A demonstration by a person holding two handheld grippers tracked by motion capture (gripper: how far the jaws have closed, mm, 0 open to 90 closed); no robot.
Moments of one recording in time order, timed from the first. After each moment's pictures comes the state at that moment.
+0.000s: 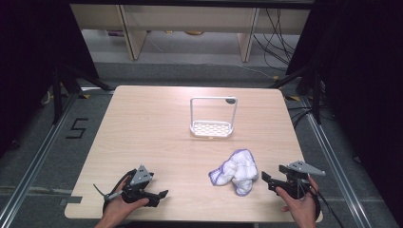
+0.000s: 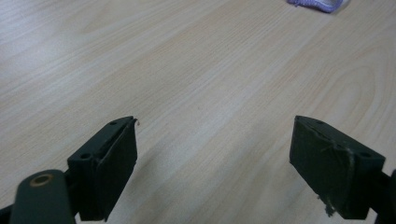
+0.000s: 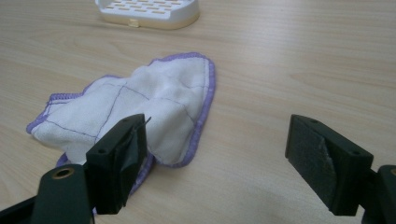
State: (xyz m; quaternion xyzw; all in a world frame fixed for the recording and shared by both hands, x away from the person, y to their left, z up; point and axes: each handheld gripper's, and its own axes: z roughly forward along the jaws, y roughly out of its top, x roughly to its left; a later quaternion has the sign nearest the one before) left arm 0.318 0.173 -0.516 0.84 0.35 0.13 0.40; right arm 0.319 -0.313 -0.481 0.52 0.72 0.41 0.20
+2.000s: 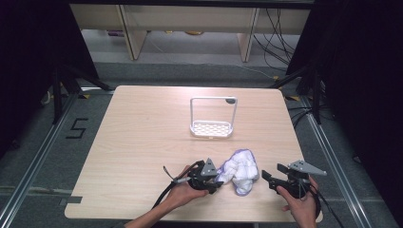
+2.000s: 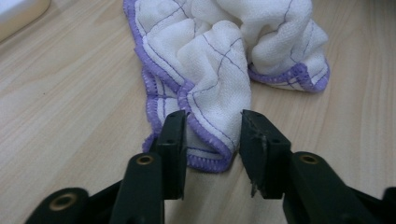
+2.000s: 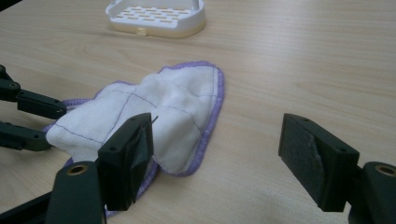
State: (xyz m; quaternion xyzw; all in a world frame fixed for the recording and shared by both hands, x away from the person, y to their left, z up) left arm 0.361 -0.003 -0.515 0.88 0.21 0.09 0.41; right arm 0.321 -0.316 -0.482 0.51 0.72 0.43 0.20
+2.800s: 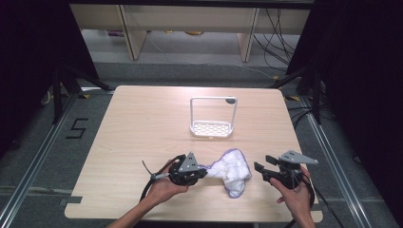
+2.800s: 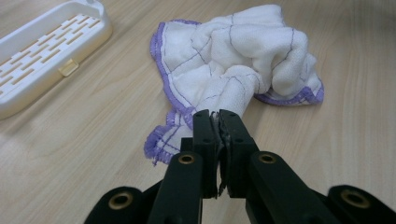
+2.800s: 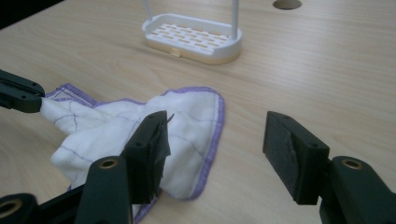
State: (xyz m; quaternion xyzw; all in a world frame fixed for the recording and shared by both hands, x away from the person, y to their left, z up) left arm 0.356 0.049 -0.486 0.87 0.21 0.11 0.44; right arm 0.344 -0.288 -0.461 0.45 0.75 0.45 0.19
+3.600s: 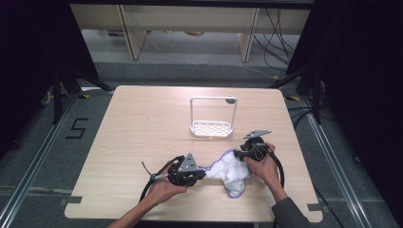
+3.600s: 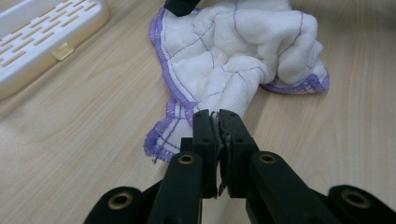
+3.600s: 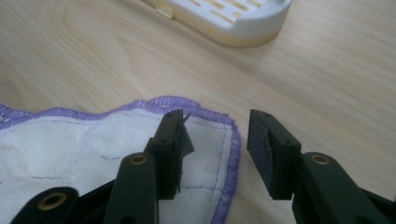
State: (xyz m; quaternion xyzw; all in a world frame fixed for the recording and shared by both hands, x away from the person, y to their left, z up) left arm 0.361 0.055 -0.493 0.87 0.20 0.11 0.43; right arm 0.444 -0.231 -0.498 0.42 0.83 0.33 0.14
